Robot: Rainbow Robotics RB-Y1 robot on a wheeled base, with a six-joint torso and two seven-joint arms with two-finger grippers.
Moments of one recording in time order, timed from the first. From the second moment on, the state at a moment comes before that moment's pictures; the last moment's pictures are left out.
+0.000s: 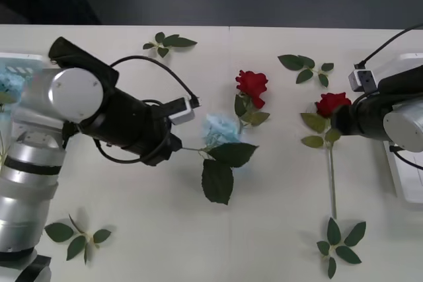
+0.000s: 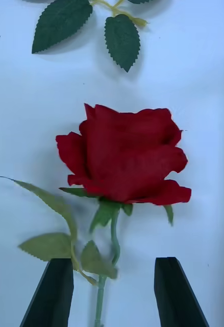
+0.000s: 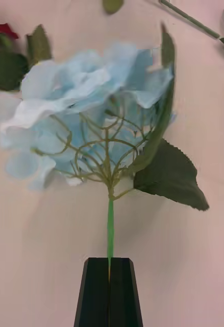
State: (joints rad) right arm -0.32 -0.86 0.34 -1.79 -0.63 1.16 1.08; left arm -0.40 0.29 -0.08 -1.80 0.88 1.68 -2.45
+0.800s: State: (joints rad) right arm -0.01 -0.86 0.15 -2.20 -0.67 1.42 1.08; left arm -0.22 0.29 0.21 -2.01 0.96 1.79 -2.45
